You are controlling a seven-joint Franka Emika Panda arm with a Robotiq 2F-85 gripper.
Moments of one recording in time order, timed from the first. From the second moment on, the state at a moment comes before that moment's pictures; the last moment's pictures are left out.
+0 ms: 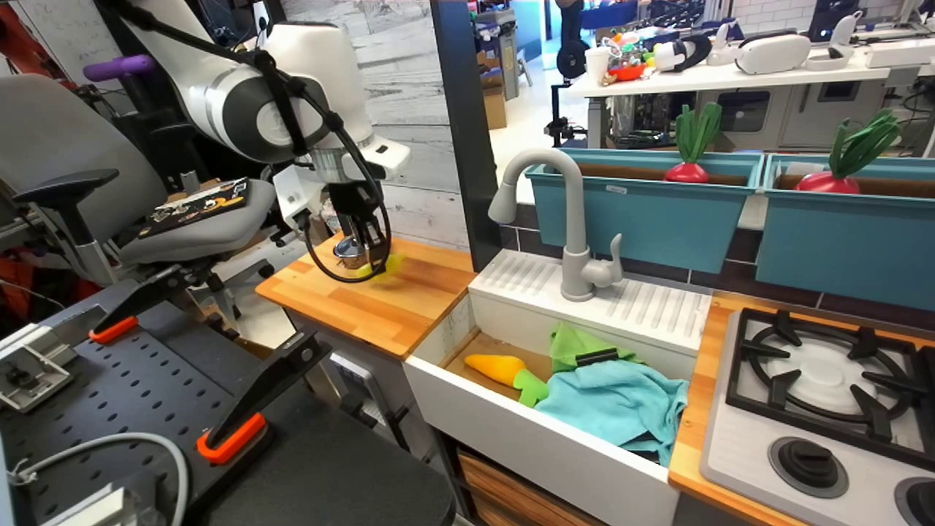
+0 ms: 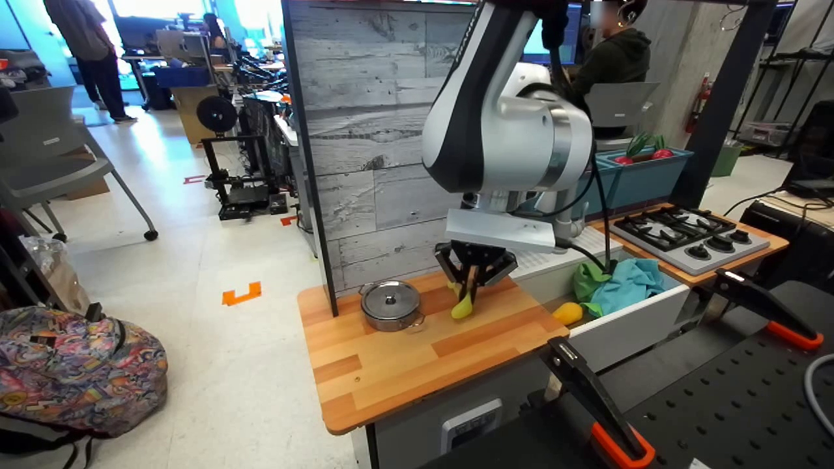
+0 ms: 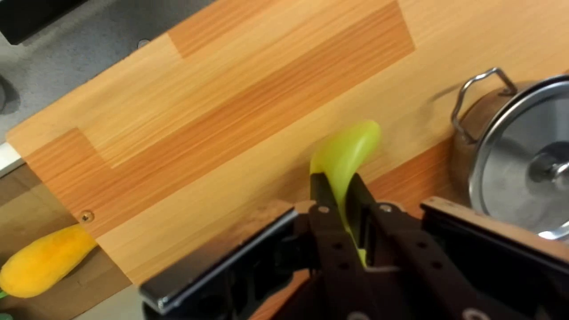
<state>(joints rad) 0.14 0.90 0.02 -1.91 0.30 2.83 0.32</state>
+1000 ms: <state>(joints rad) 0.33 0.72 0.00 -2.12 0.10 2.73 0.32</state>
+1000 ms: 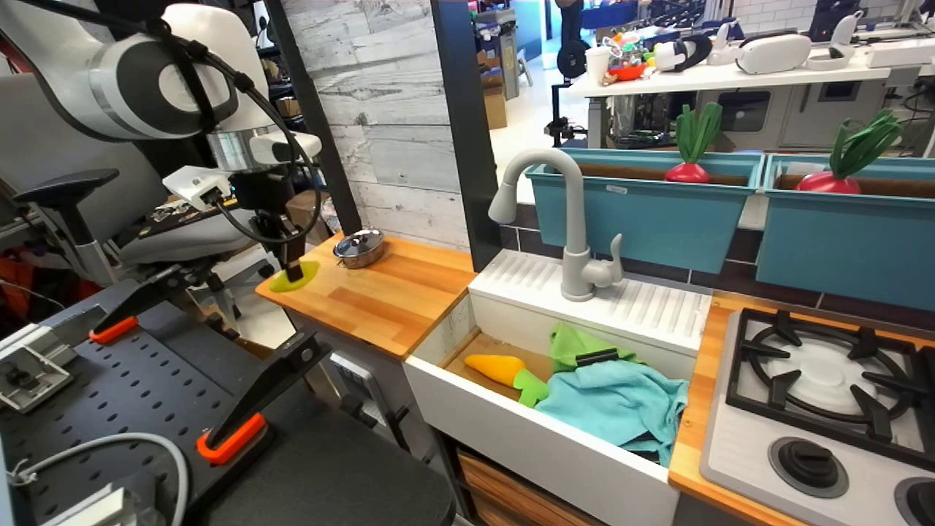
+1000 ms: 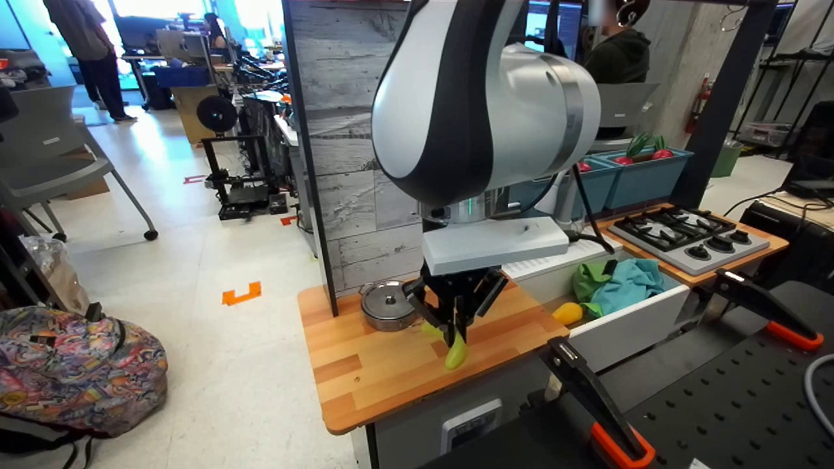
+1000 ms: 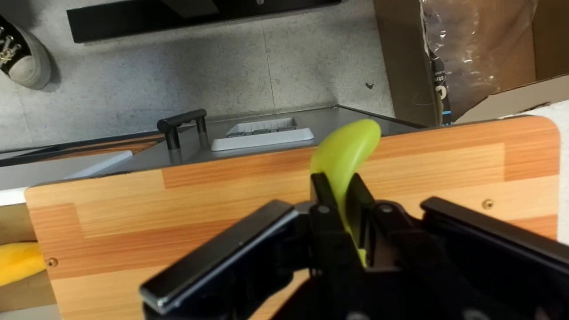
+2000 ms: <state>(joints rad) 0.36 0.86 0.02 -1.91 0.04 2.74 0.31</state>
